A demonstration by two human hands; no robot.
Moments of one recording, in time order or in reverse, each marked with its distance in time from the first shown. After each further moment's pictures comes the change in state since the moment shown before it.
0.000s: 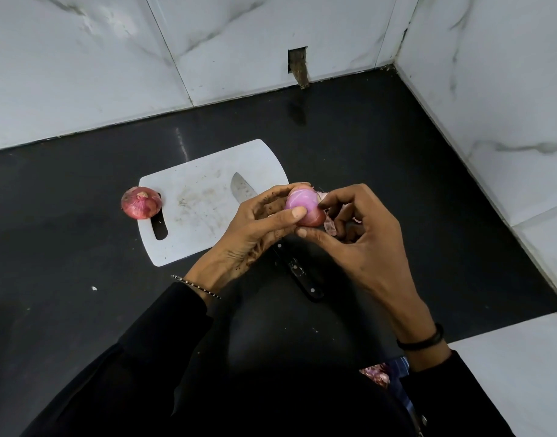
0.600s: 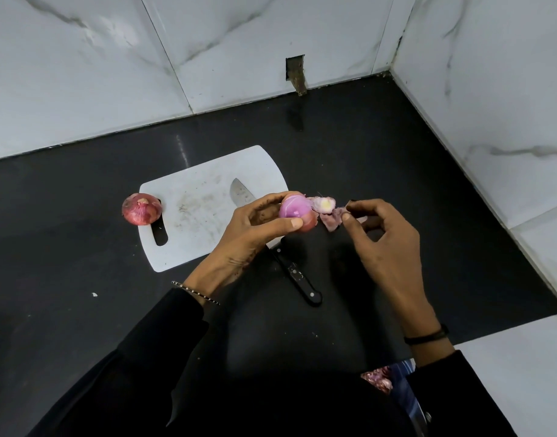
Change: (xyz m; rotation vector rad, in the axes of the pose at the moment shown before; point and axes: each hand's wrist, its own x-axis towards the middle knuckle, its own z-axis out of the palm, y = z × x) left_hand -0.001 -0.005 -0.008 0.255 0.127 0.007; right_hand -0.009 0.023 -0.012 -0.080 0.159 0.353
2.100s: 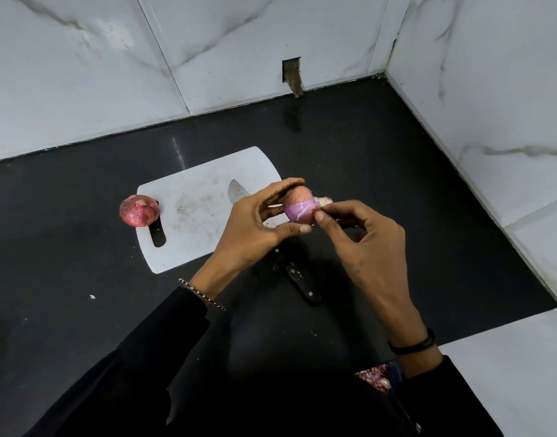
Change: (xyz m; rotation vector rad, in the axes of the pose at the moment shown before) left_hand 0.011 0.000 0.003 0.462 0.041 0.311; right_hand -0.011 -0.028 0.011 0.044 -0.026 -0.179
